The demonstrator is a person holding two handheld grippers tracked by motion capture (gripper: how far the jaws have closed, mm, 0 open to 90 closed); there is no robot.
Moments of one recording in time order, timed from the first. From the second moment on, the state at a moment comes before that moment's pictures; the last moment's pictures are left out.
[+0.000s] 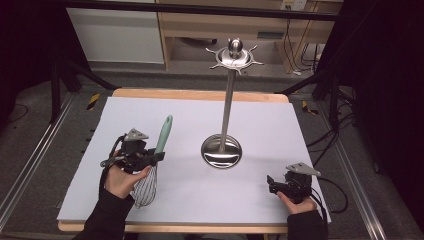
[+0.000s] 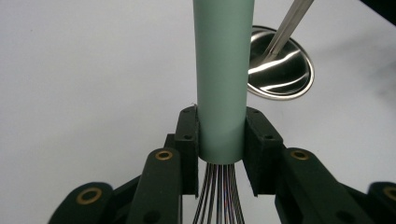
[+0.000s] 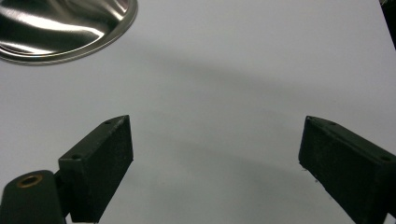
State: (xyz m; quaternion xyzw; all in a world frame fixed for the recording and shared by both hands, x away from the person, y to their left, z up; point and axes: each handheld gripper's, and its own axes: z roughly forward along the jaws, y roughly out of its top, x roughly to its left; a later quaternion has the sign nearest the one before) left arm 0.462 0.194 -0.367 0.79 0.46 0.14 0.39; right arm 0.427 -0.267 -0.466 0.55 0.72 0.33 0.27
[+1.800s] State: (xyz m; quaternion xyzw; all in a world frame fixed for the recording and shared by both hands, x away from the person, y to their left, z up) left arm 0.449 0.160 -0.284 0.72 0.36 0.20 0.55; right arm 0.427 -0.268 -0.466 0.55 0.72 0.33 0.27
